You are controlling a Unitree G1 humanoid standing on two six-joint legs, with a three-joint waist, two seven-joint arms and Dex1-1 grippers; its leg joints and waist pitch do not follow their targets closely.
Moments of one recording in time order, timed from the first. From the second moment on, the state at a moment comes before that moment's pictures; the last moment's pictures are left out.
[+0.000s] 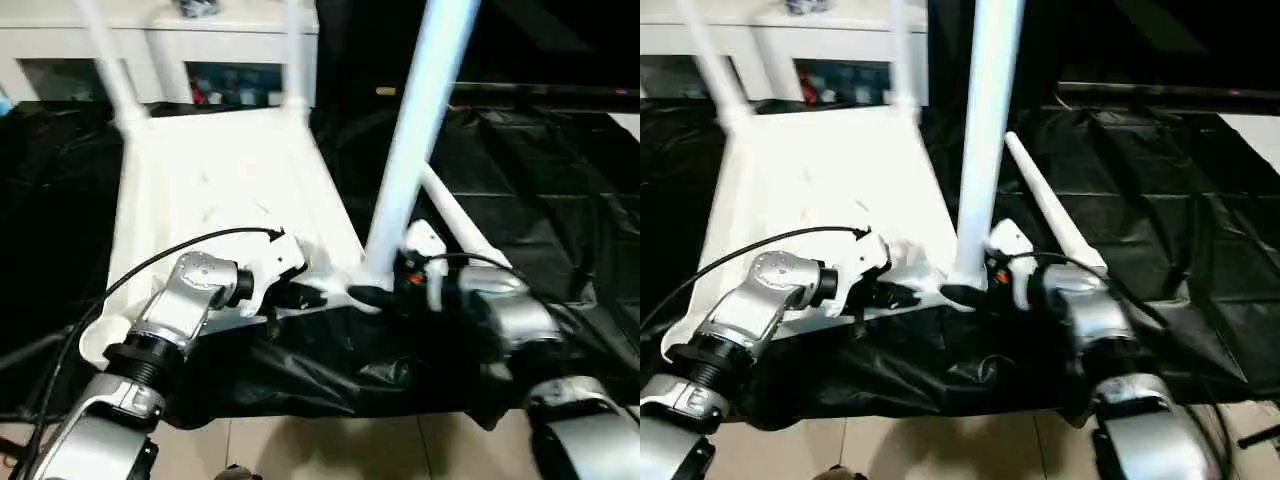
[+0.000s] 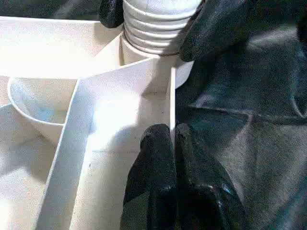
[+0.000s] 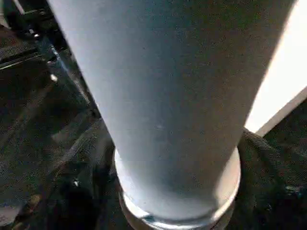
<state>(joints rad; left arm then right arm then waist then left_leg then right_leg) -0.60 0.33 -0.26 0.56 0.04 0.16 -1.18 -0.60 -0.27 0.10 0.77 0.08 0.04 1.16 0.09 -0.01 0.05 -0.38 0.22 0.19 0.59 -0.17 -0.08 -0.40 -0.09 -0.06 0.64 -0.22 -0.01</state>
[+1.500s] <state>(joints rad) -0.59 0.30 -0.22 0.55 0.05 0.21 -1.07 -0.64 -0.19 0.06 0.88 0.07 -0.03 0.96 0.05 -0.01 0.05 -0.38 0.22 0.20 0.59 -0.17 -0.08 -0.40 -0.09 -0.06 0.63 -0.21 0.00</state>
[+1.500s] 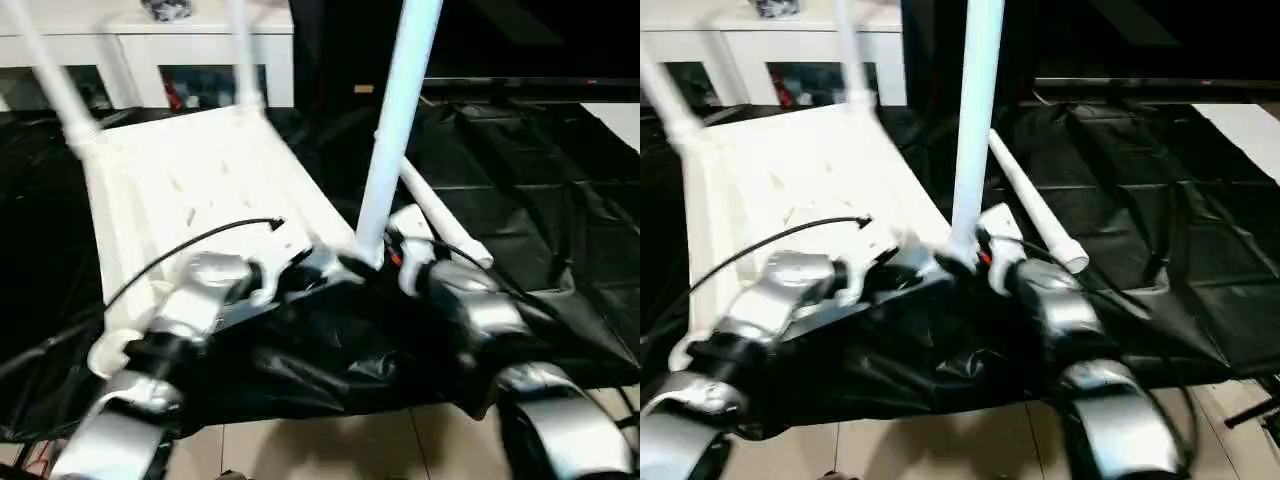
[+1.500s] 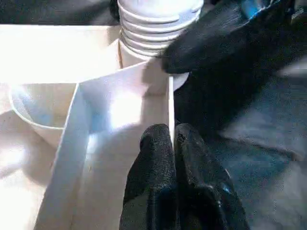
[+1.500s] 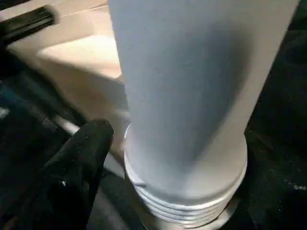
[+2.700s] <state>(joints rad) -0.59 0.18 -0.17 0.48 0.09 0.41 -0.77 -0.75 -0.01 -0.04 1.01 0.07 0.01 0.41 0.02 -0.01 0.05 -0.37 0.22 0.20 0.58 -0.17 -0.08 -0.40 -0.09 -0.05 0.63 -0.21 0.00</state>
